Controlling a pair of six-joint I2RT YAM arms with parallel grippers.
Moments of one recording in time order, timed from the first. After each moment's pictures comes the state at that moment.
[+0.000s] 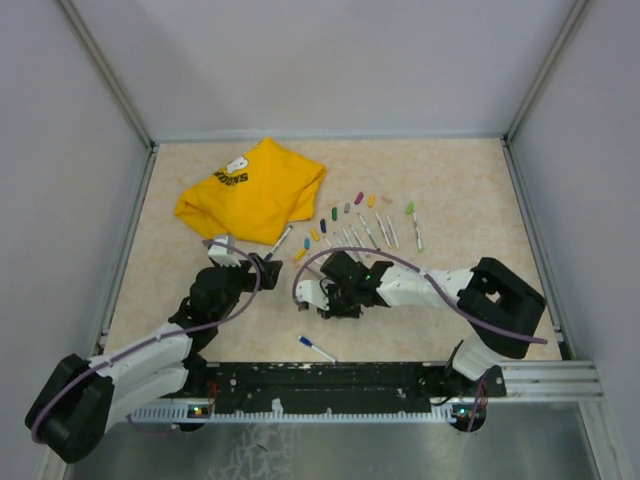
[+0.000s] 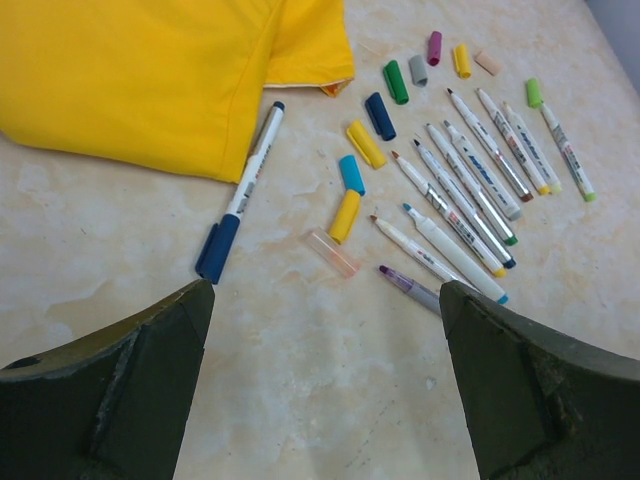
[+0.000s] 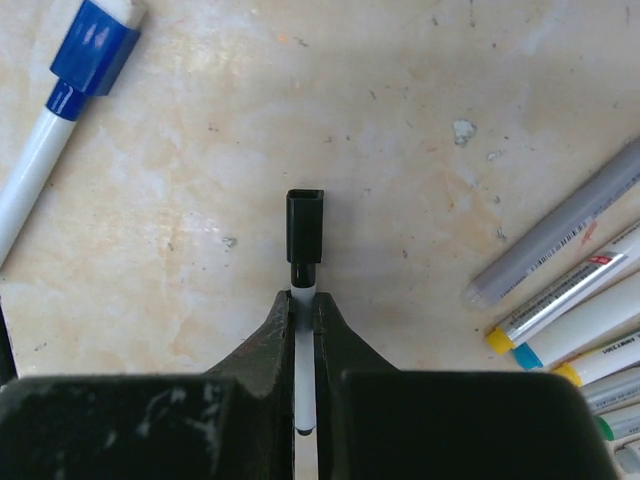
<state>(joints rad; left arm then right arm) -0.58 0.92 0.15 0.56 -0.20 -0.49 1.00 1.56 0.83 -0.36 -0.22 -0.63</state>
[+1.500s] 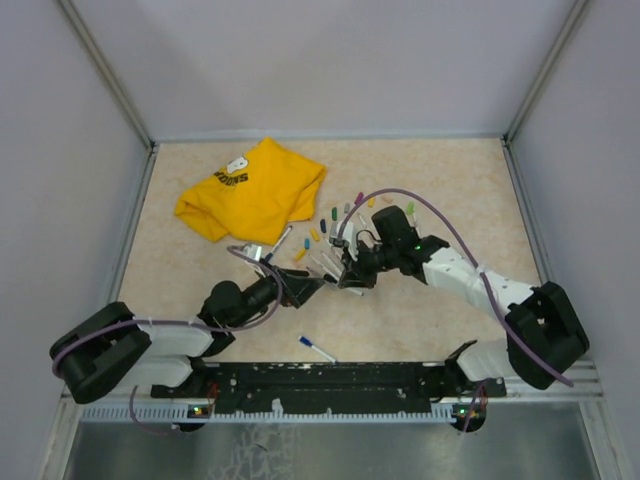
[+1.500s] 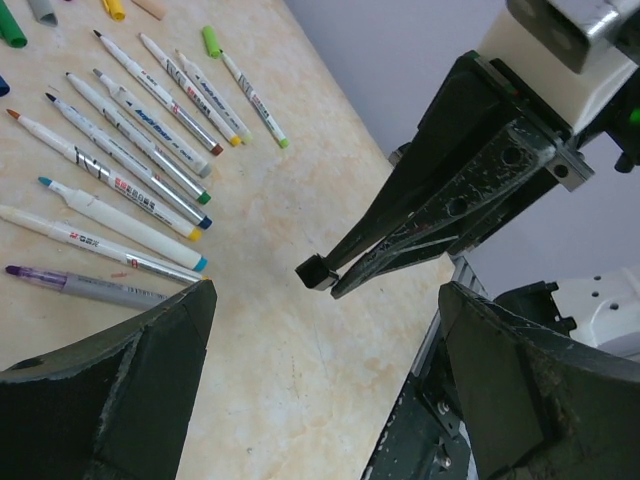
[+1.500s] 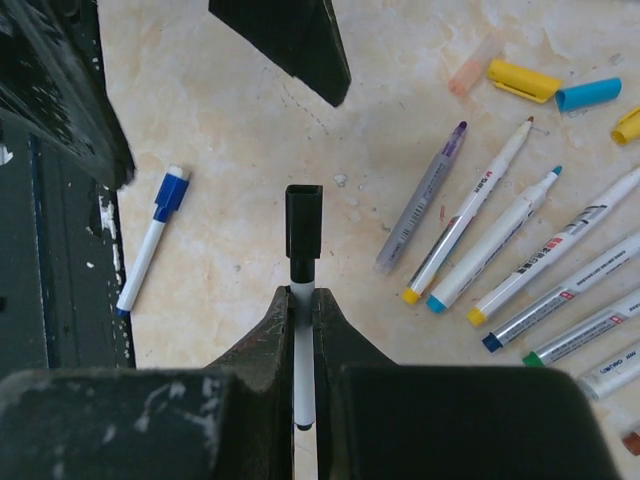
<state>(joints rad) -0.84 1.22 0.10 1.18 0.05 -0.79 0.62 1.33 0.83 -0.32 -0.70 -0.42</state>
